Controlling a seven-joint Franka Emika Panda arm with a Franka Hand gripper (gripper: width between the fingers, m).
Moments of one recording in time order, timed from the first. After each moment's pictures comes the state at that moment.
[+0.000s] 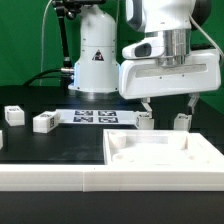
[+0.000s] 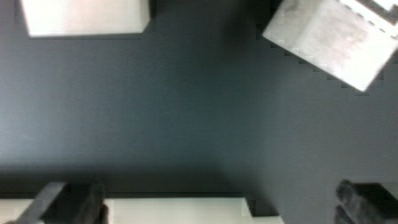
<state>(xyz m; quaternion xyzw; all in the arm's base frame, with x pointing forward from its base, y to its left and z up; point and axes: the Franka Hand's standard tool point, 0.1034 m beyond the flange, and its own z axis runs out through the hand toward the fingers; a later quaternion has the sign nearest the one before) 0.448 0.125 0.044 -1.00 -0.02 -0.05 0.05</state>
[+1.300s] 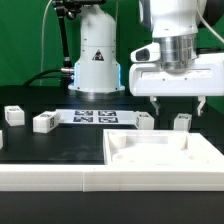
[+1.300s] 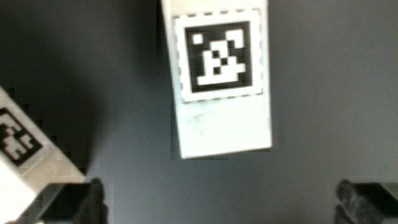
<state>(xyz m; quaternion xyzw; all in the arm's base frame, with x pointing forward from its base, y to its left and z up) 0.425 0.148 0.041 -0.97 0.24 0.05 0.08</state>
